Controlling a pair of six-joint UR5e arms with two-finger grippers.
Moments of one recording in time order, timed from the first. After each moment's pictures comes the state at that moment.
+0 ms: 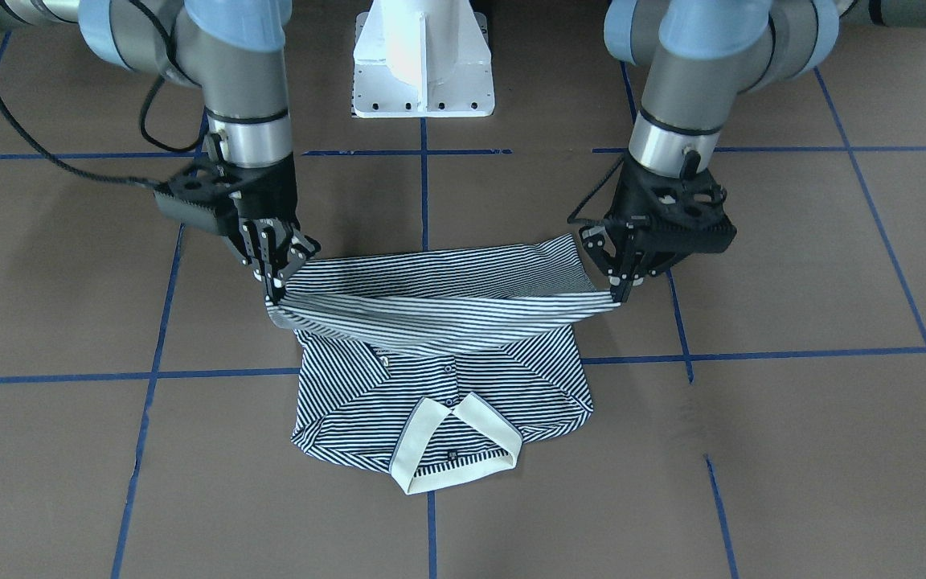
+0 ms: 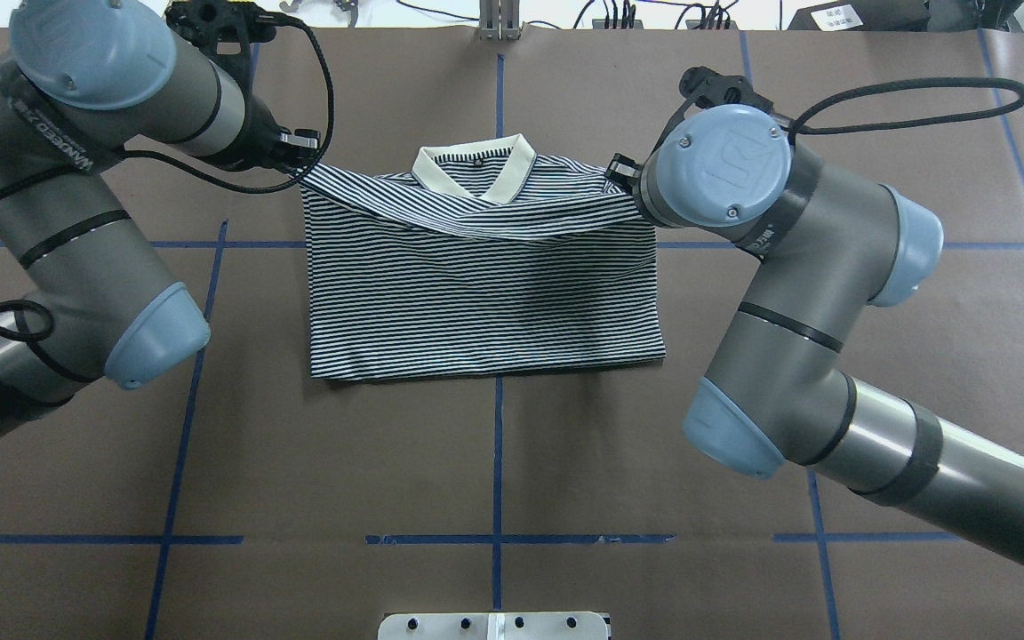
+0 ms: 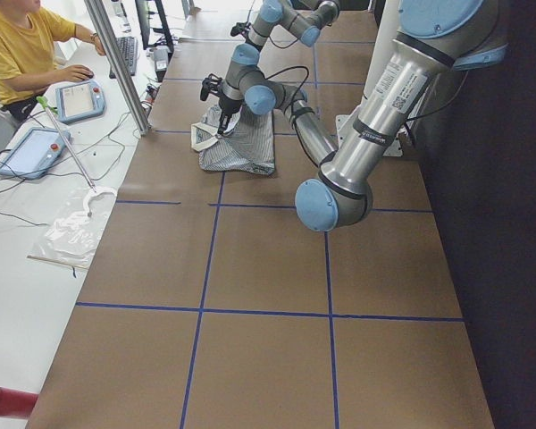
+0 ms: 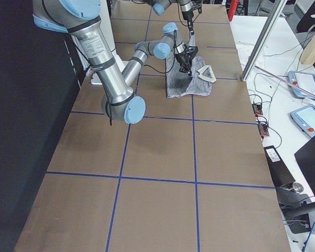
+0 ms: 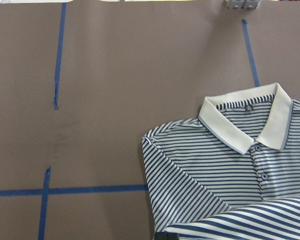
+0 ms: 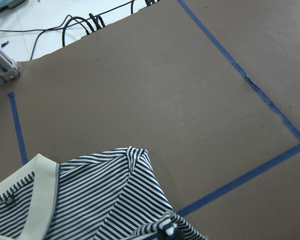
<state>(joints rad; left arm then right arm) -0.82 -2.15 -1.74 -1.70 -1.81 -1.00 0.65 -0.94 1.74 -1.56 1.52 1.61</state>
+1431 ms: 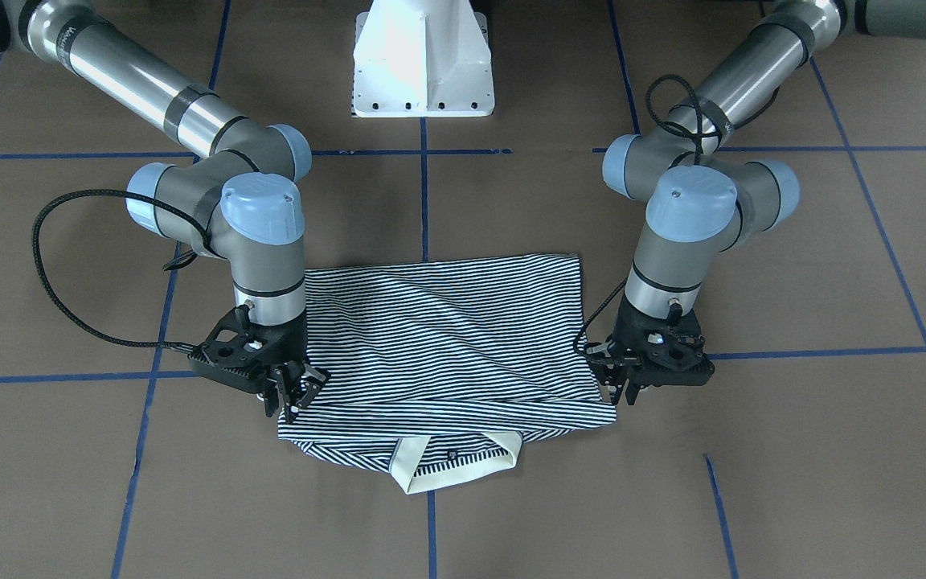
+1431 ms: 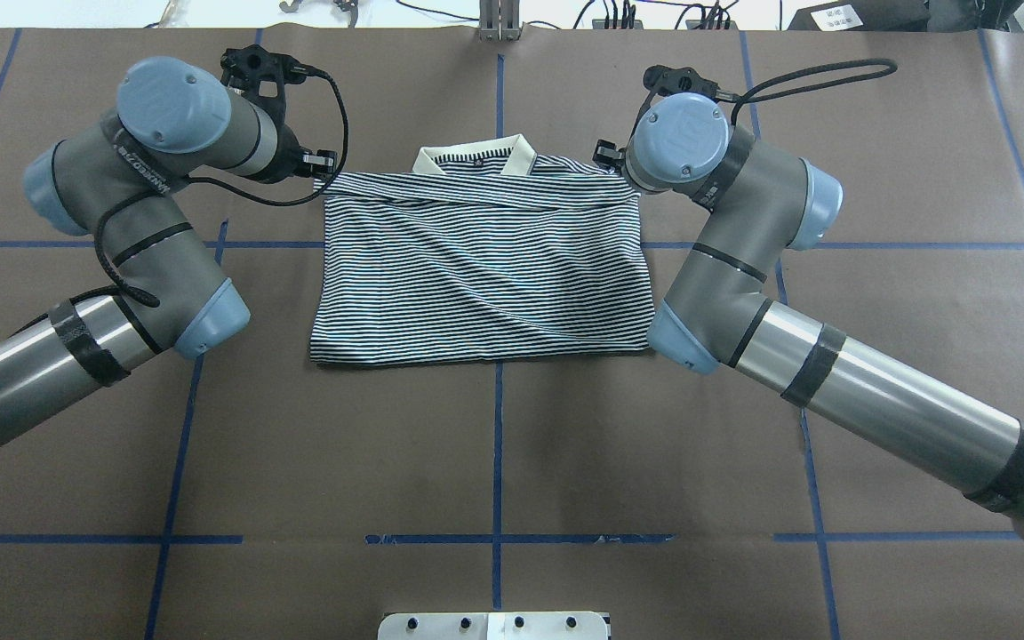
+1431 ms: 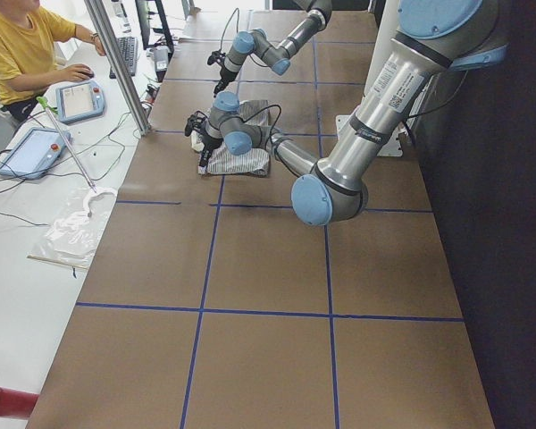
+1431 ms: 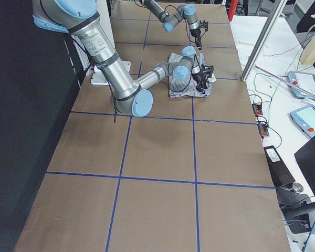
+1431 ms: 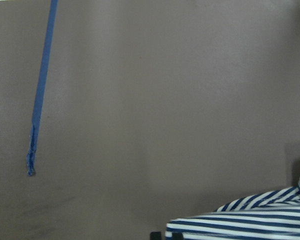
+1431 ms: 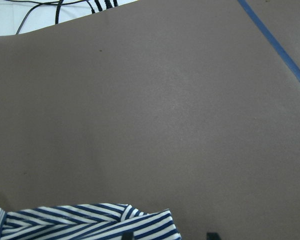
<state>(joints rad) -0.80 -2.16 -1.43 -2.06 -1.78 -0.90 0.73 -0.87 1.34 -1.23 1.60 1.36</state>
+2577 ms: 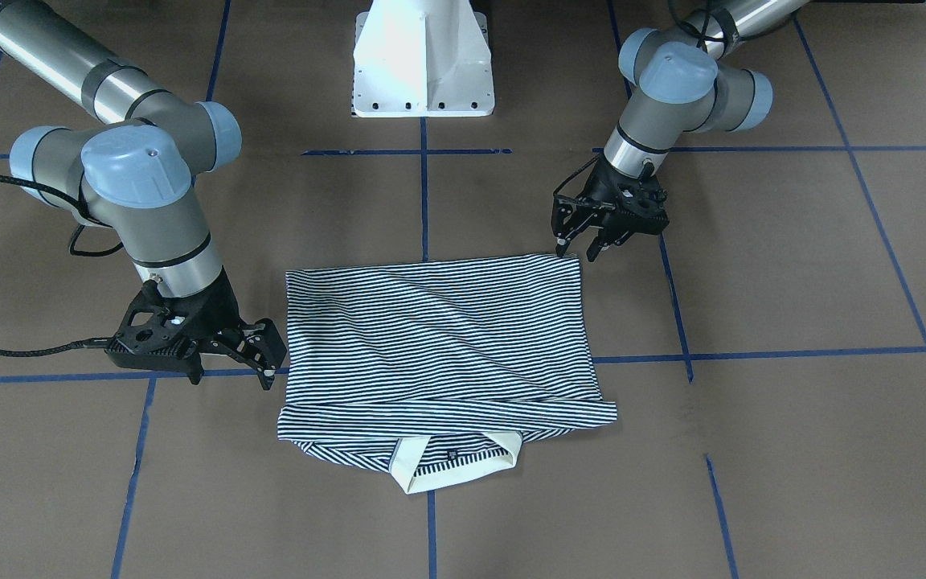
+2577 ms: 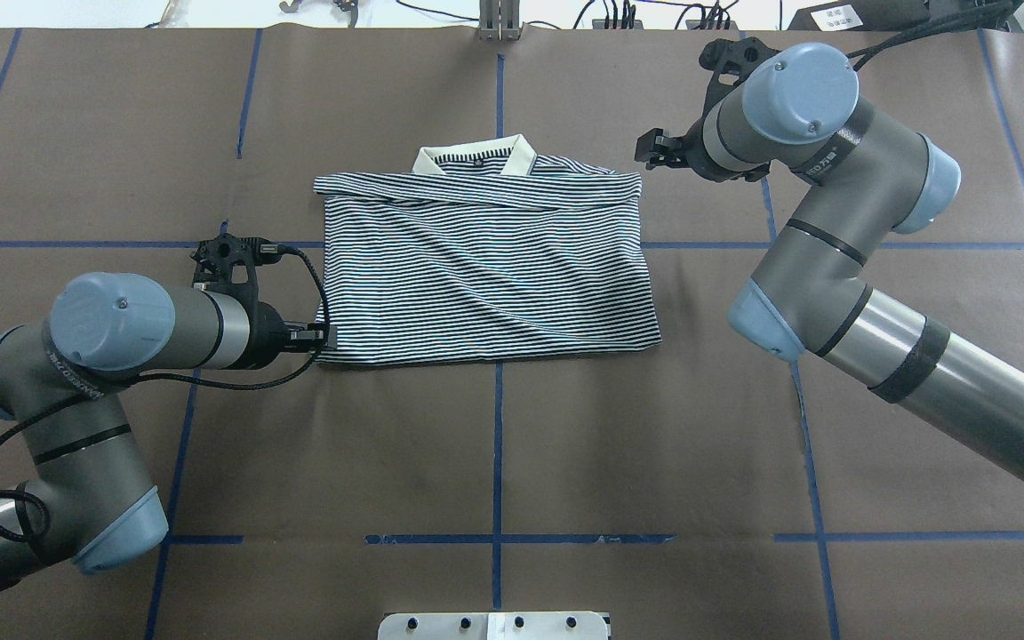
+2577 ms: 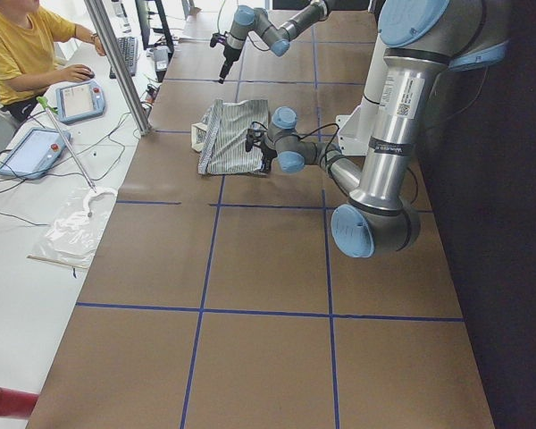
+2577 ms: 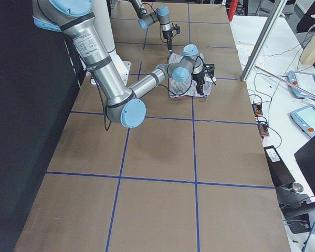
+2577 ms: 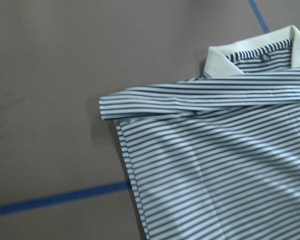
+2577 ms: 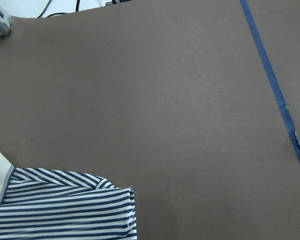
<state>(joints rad) -0.54 -1.84 -1.76 -2.16 -1.76 -1.25 0.80 -1.01 1.53 -1.23 1.77 1.20</state>
